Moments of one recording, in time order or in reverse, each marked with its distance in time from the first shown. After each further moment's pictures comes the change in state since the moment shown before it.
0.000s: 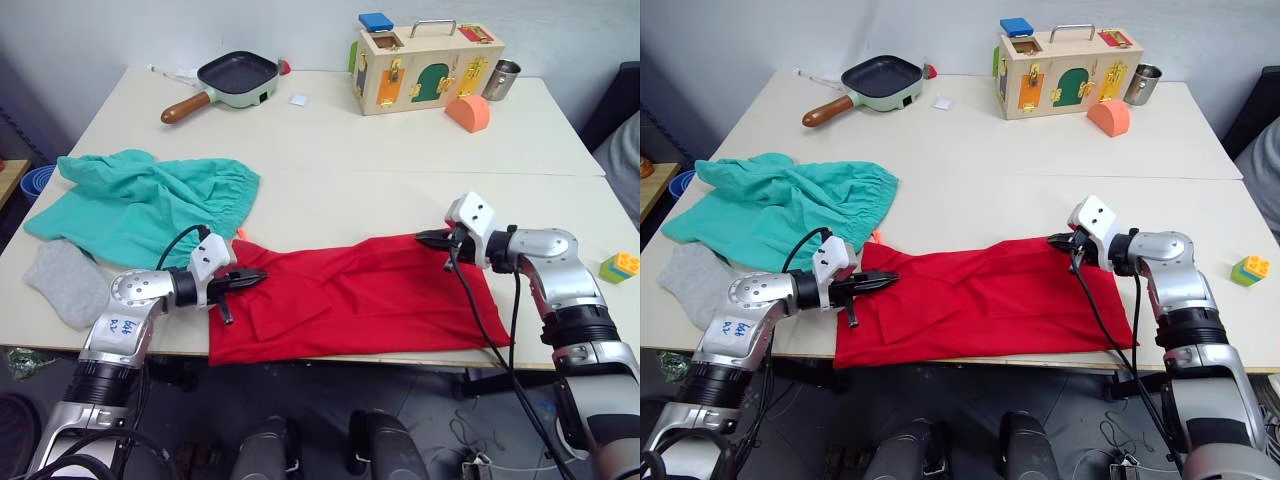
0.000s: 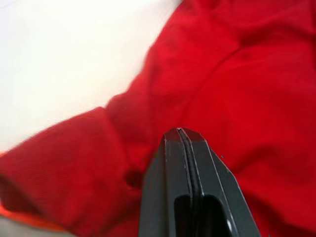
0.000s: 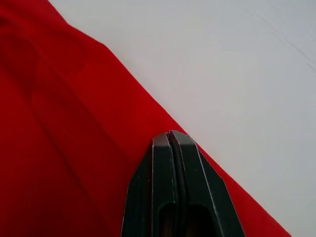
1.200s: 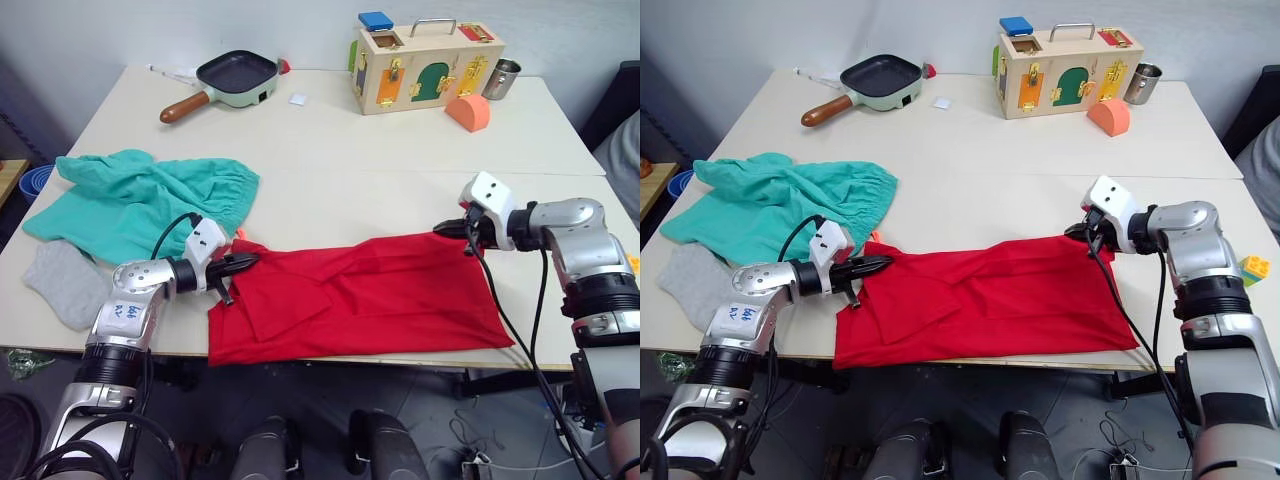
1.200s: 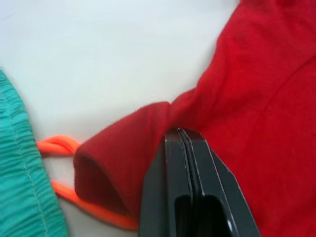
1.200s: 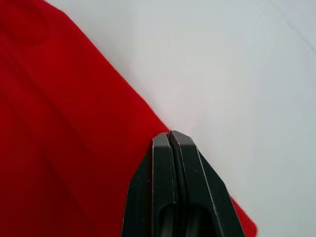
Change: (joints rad) left arm -0.101 -0.037 0.022 0.150 0.029 0.006 0.080; right arm -0.134 -0.069 0.048 0.072 -0.062 0.119 0.142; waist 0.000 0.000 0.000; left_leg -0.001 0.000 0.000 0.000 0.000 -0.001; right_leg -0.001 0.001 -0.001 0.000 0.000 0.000
